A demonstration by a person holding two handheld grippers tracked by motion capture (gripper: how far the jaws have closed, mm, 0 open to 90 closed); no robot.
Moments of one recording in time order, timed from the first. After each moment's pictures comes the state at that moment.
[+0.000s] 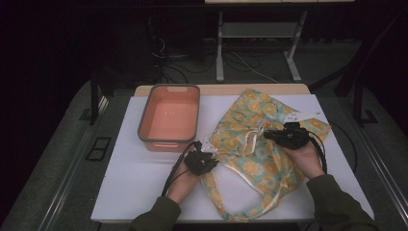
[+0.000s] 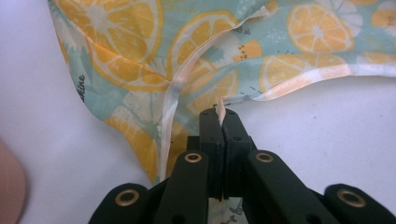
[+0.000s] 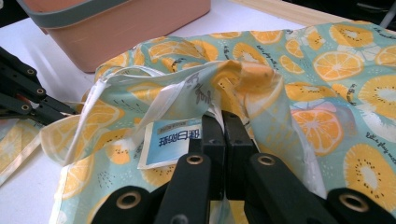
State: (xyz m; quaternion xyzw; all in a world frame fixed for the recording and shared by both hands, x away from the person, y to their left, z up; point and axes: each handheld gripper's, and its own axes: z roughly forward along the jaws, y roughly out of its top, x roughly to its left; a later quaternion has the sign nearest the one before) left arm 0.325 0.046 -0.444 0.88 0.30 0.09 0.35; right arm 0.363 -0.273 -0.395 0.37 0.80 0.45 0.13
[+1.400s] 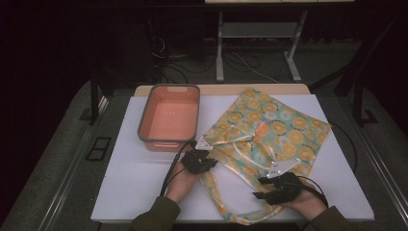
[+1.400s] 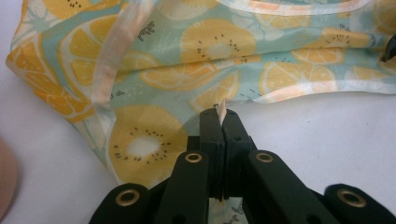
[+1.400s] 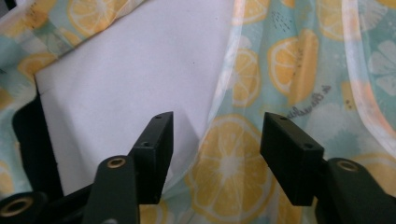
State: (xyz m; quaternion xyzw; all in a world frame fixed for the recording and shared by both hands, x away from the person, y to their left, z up) left arm 0.327 0.054 -0.446 0.87 0.32 0.06 0.37; right arm 0.254 -0.234 -0.444 0.26 0.90 0.34 0.05
